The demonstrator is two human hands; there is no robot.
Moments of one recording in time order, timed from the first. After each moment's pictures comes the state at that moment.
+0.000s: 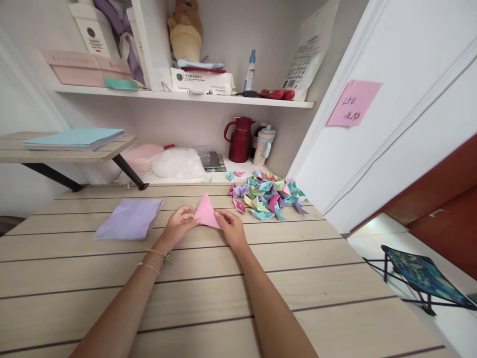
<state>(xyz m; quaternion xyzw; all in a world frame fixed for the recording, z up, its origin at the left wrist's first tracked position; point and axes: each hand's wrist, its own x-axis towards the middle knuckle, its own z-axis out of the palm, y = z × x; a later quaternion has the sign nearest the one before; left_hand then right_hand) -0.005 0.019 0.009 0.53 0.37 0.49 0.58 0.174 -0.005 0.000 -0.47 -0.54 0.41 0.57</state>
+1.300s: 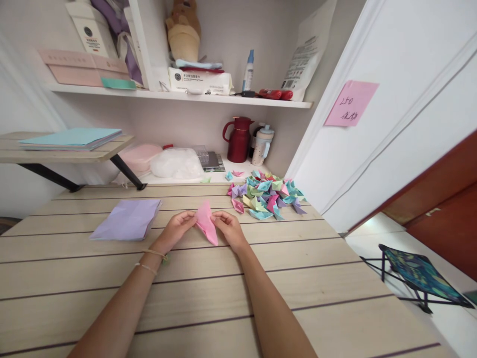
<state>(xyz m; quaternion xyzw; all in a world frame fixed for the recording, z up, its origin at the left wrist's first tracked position) -0.005 0.017 0.014 0.62 0.35 0.43 0.55 0.176 -0.007 0.002 -0.38 -0.52 0.53 0.55</state>
